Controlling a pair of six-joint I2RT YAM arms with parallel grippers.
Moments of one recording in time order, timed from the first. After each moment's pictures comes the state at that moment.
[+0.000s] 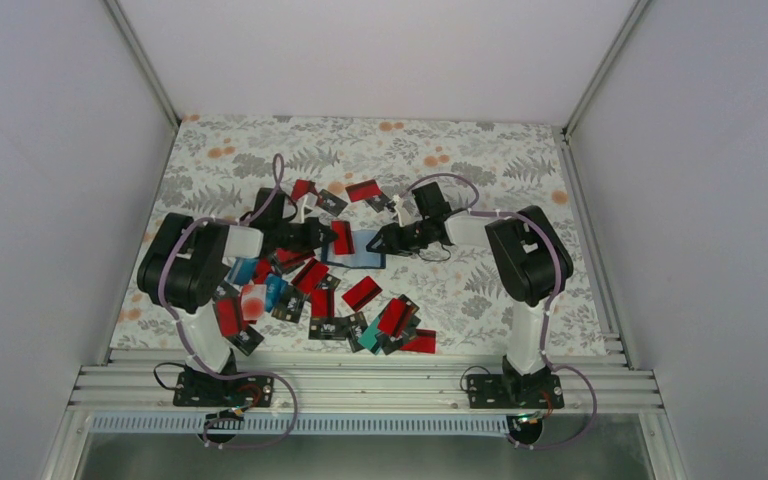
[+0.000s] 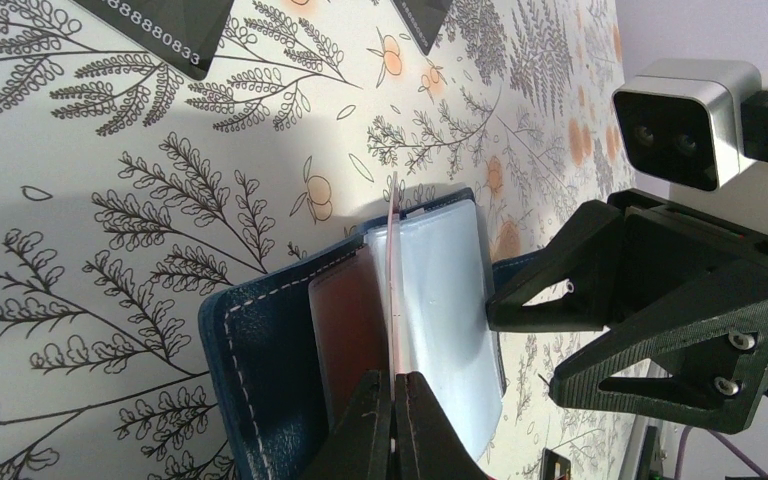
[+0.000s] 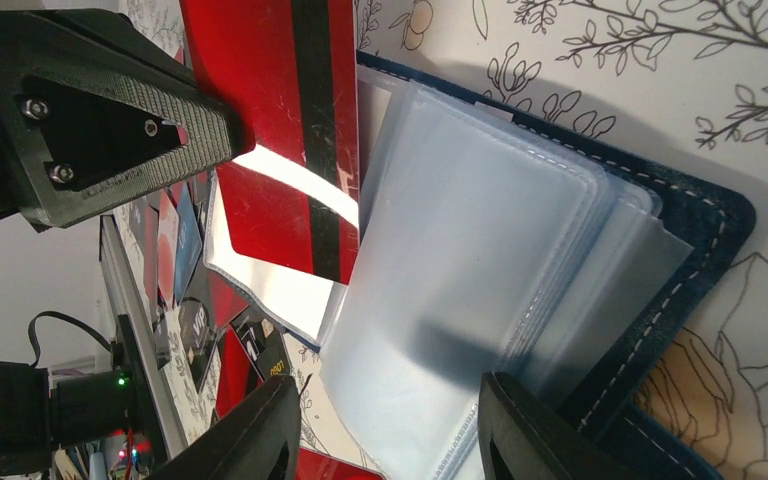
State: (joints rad) left arm -0.24 1.83 0.78 0.23 0.80 -0.54; right arm 0.46 1.98 1.08 -0.11 -0.81 0.38
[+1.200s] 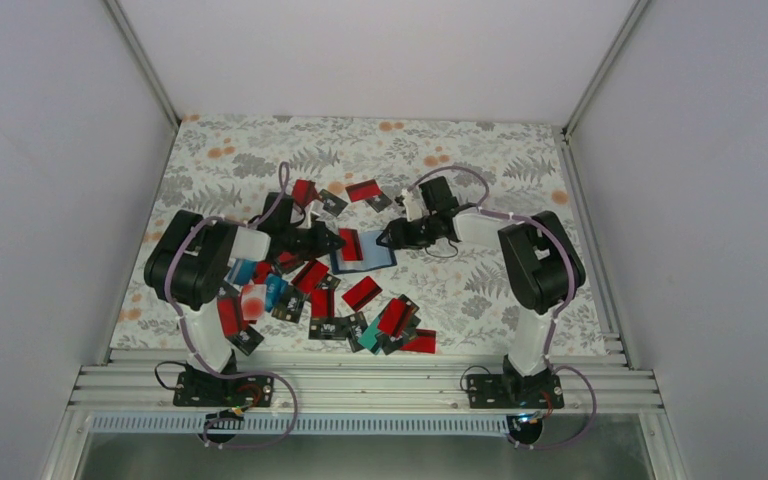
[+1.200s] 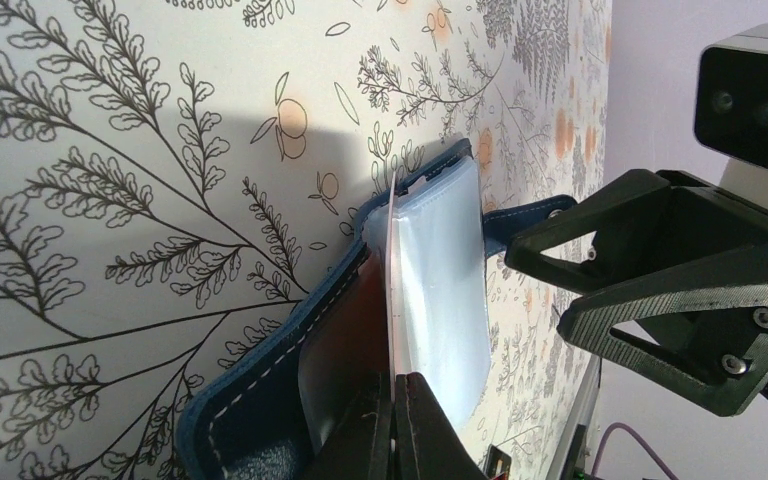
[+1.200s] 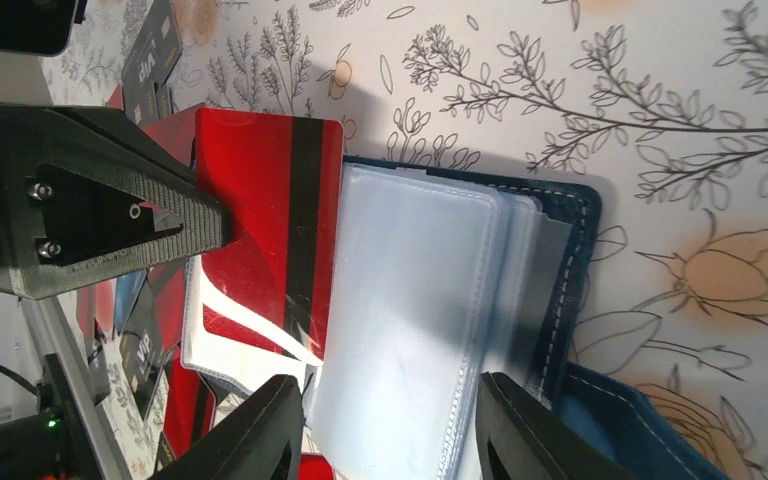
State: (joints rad) left arm -0.28 1.86 0.77 0.27 0.83 -0.71; right arm 0.44 1.91 1.08 -0.19 -0.68 0.34
